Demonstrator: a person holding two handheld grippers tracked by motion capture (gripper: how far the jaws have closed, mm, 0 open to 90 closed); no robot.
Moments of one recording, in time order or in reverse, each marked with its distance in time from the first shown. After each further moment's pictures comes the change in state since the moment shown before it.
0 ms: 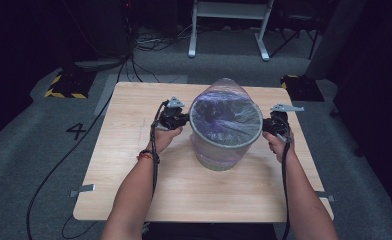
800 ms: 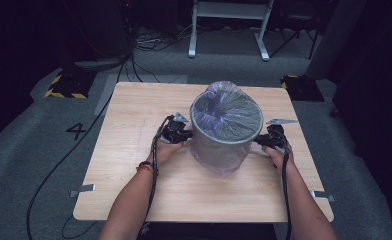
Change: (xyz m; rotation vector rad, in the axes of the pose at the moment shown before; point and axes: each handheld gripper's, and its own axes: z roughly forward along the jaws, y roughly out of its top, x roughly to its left) left arm -0.014 -0.043 0.011 0.141 -0.011 0.015; right arm -0.008 -0.052 0.008 0.153 0.035 0.075
